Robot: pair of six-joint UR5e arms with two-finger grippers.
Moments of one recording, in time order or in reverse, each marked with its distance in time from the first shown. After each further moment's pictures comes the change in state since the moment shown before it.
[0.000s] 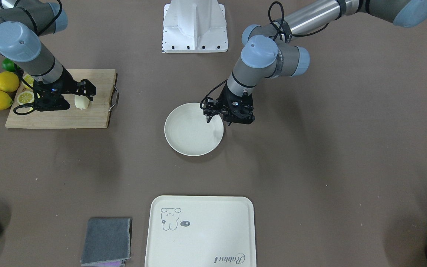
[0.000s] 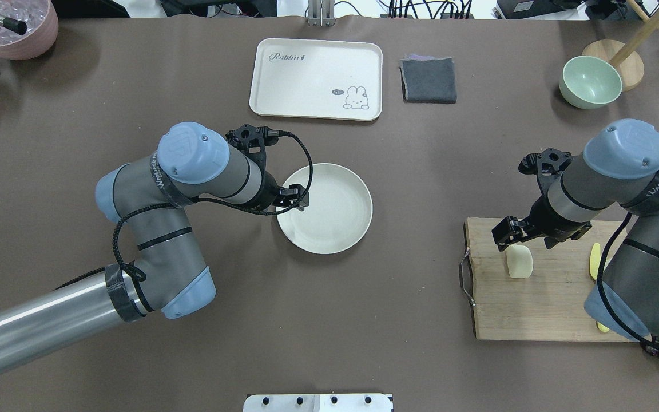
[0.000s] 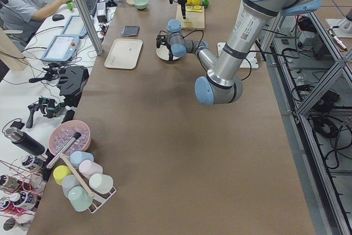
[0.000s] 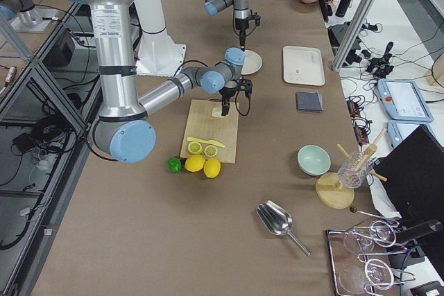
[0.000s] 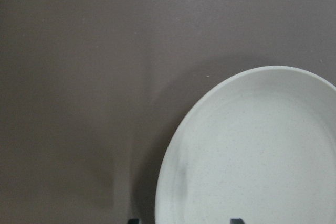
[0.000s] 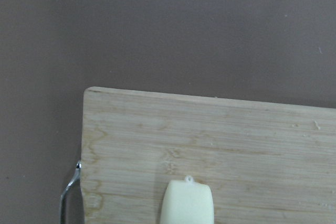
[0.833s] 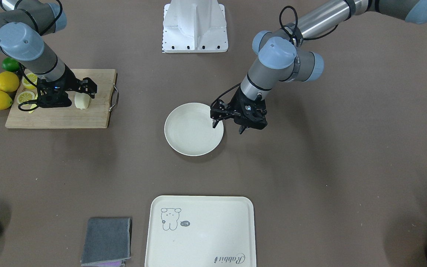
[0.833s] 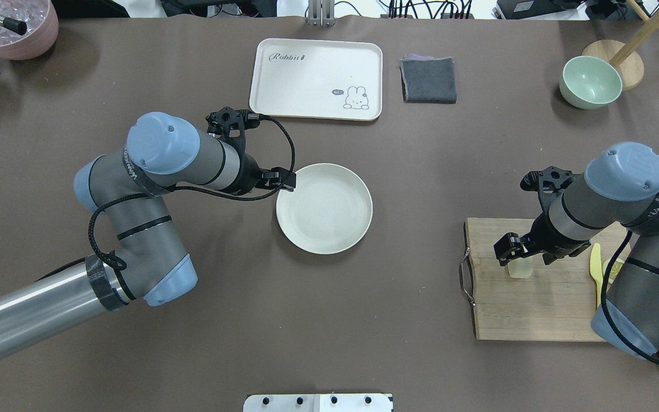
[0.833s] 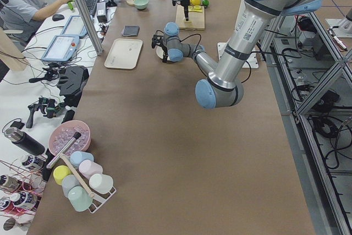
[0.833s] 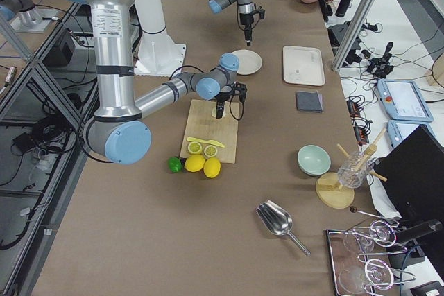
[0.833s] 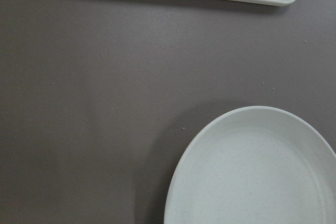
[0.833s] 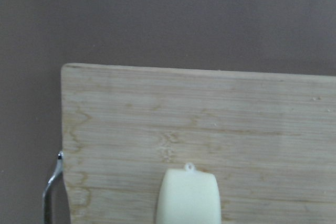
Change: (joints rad) left arm -0.039 0.044 -0.003 -0.083 0.028 -0.016; right arm -0.044 -0.052 -0.011 0.085 -0.007 0.056
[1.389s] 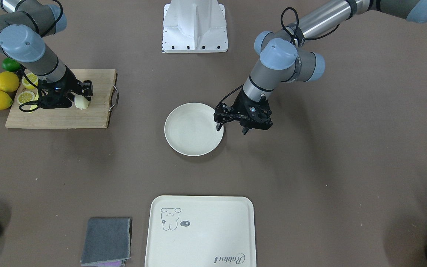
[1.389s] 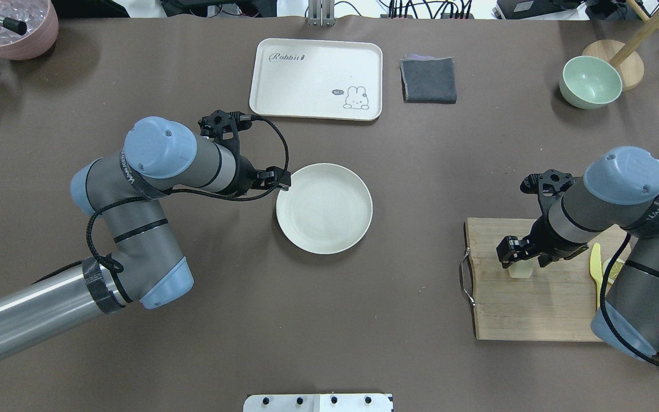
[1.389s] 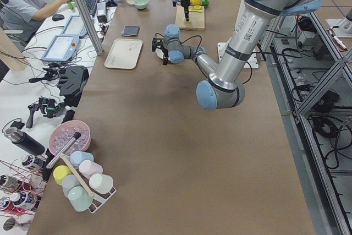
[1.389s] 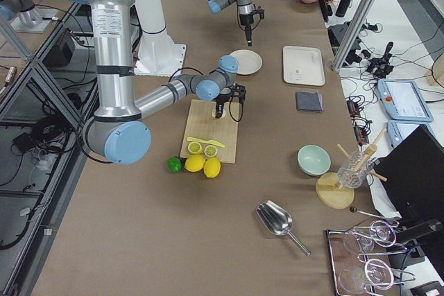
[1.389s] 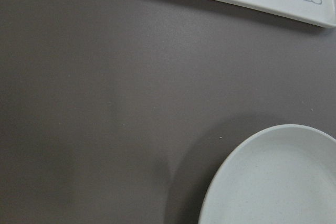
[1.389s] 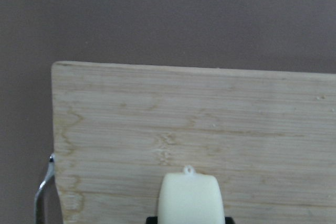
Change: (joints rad) left arm 0.008 0.011 -0.001 0.003 0.041 -0.051; right arm -0.006 0.001 -0.012 0.016 -0.007 0.011
